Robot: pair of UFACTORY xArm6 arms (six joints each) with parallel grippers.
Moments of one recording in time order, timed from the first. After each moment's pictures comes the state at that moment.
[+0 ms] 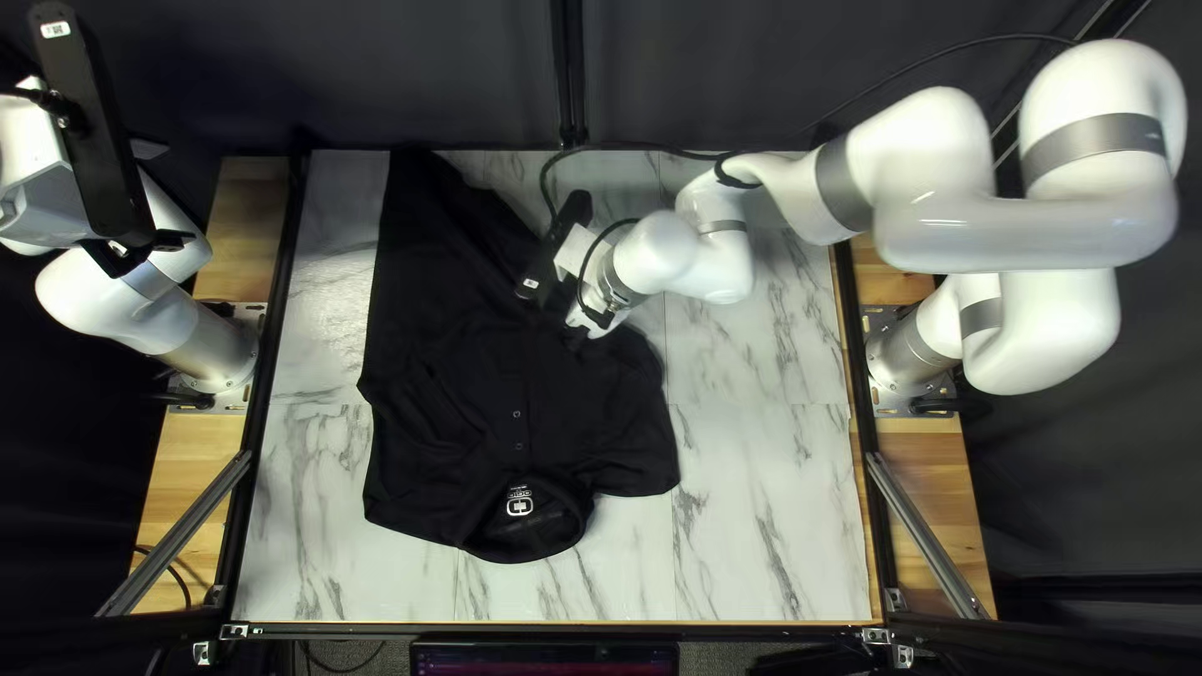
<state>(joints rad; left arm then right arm) -0.80 -1.08 -0.91 0.55 2.04 -0.83 -0.10 0.17 -0.72 -0.24 0.16 0.56</state>
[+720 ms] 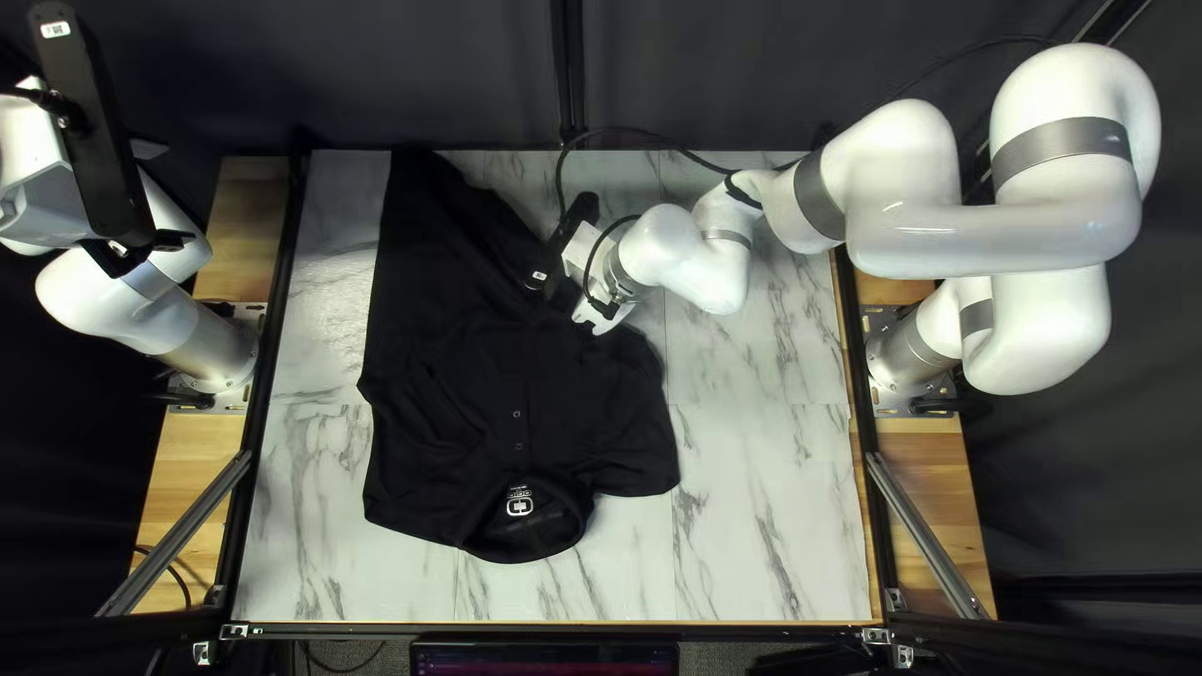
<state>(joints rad) -0.80 -1.08 -0.91 0.55 2.04 -0.83 -0.09 0.21 -0.68 0.09 0.09 0.27</state>
